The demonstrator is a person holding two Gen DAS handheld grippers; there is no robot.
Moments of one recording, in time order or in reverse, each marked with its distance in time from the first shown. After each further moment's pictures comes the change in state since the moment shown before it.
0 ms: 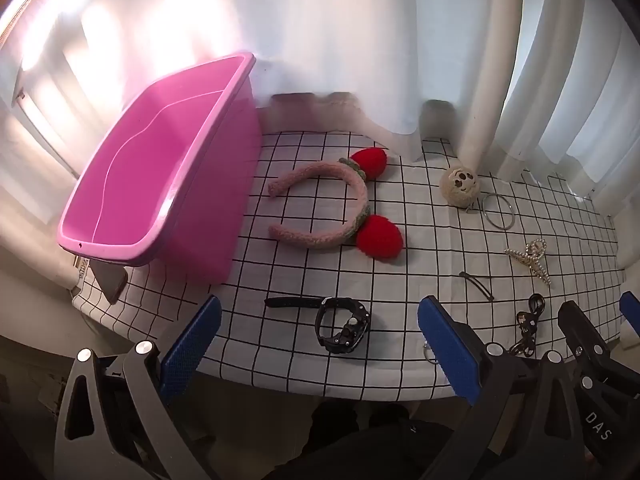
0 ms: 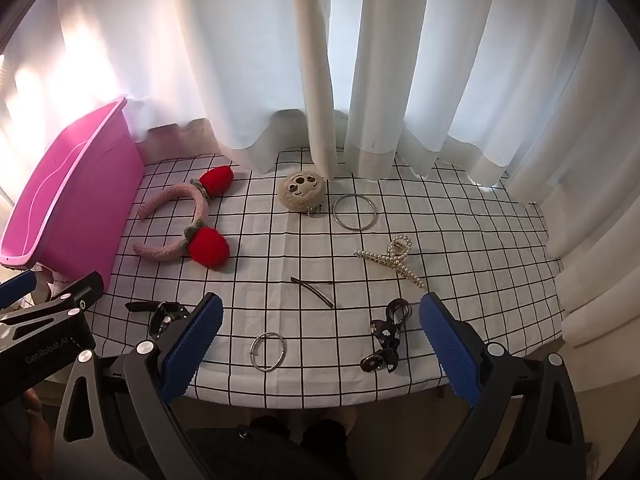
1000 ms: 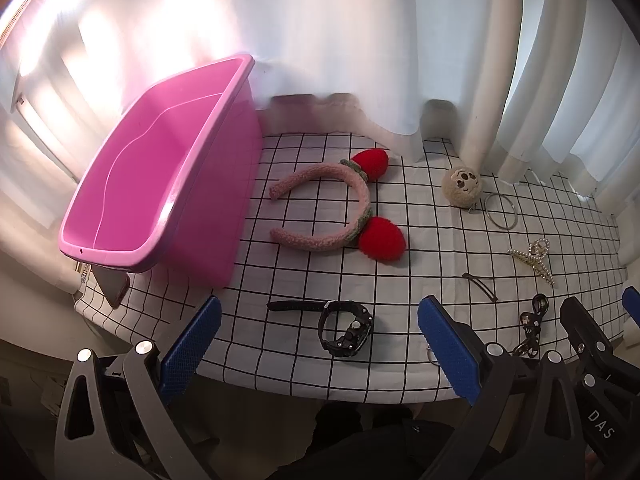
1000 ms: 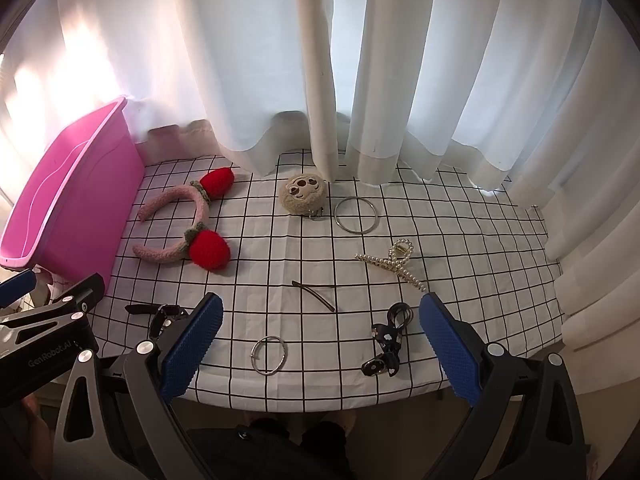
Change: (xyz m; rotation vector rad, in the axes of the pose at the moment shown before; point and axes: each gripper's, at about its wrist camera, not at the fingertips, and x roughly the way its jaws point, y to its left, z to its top) left arm 0.004 0.003 0.005 0.020 0.002 0.029; right arm 0.001 0.002 0.001 -0.009 0.001 0.005
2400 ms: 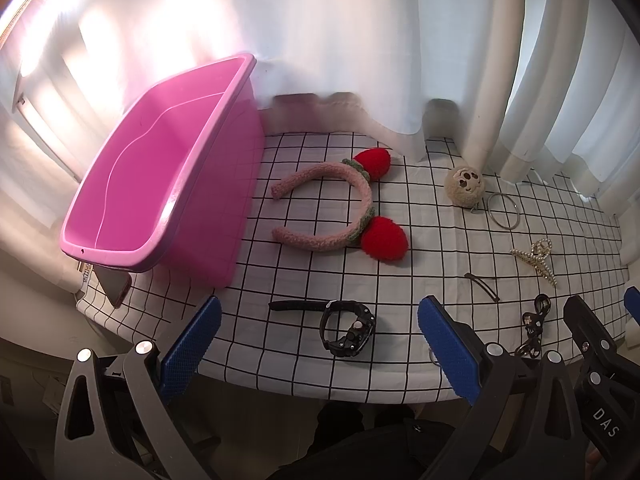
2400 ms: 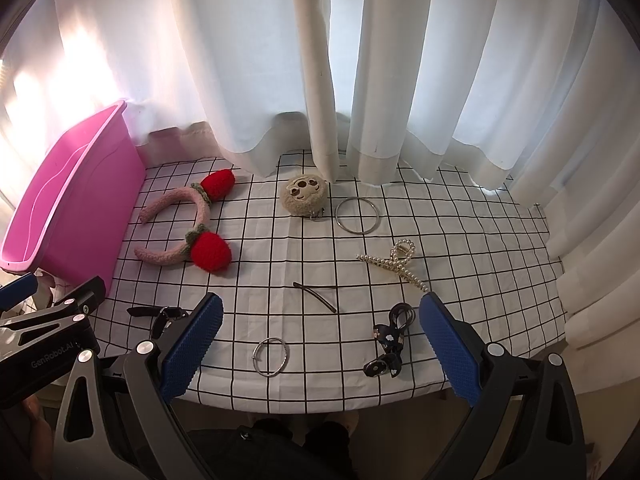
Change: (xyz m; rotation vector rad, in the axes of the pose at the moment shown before) left arm 0.002 0.001 -0.001 0.000 0.000 0.008; right arm 0.002 0.000 0.002 0.008 -0.001 0.009
